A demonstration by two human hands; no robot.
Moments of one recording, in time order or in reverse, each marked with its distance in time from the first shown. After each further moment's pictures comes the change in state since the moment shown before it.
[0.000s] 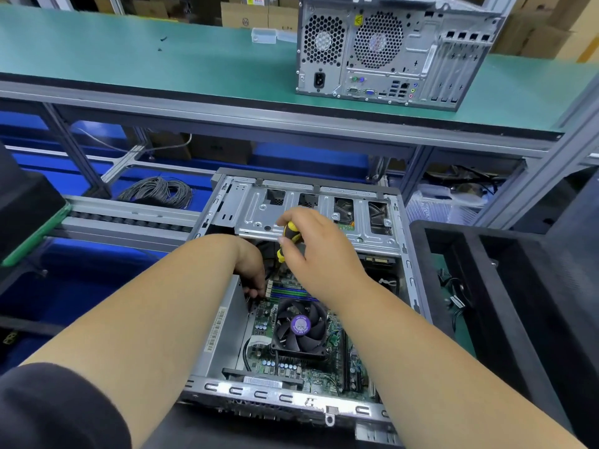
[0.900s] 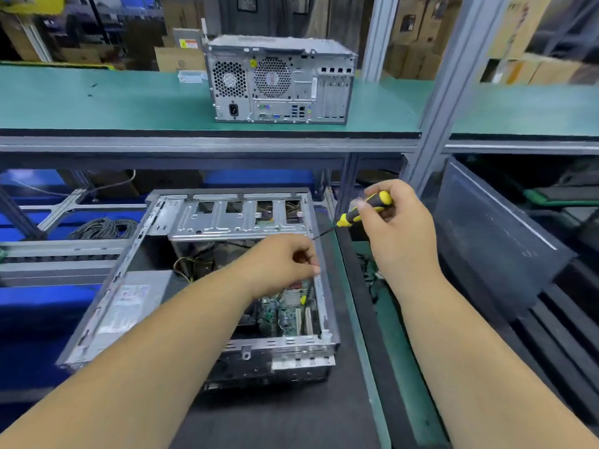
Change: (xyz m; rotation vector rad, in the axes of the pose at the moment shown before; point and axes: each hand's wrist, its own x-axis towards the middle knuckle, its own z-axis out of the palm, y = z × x) left_hand -0.107 0.155 0.107 -0.191 0.645 0.721; right_hand -0.120 0.009 -0.177 0.174 0.599 0.365
